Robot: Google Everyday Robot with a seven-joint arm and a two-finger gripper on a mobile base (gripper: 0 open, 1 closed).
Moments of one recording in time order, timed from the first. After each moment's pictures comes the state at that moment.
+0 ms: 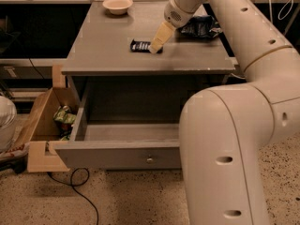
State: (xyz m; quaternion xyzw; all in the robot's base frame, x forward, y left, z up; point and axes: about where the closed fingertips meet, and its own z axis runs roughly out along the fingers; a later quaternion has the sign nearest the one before) arm 0.787 -0.054 0.886 -0.53 0.80 0.07 0.27
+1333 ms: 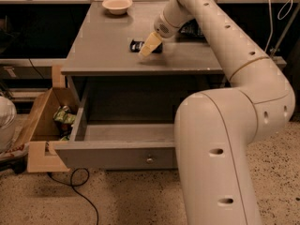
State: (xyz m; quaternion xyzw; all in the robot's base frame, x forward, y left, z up) arm 0.830 -0.015 0.838 -0.52 0.79 0.10 0.31
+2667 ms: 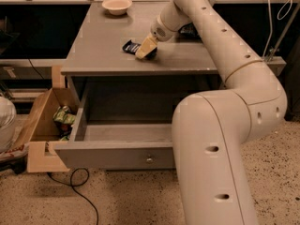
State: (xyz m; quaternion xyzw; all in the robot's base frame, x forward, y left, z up) arm 0.822 0.003 0.824 -0.53 0.78 0.14 0.30
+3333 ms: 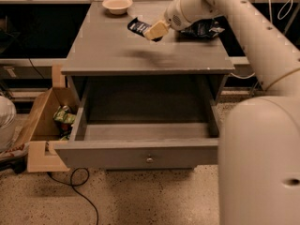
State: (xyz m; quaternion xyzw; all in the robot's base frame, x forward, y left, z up) arm 0.805 -0.026 0.908 -0.49 0.74 0.16 0.43
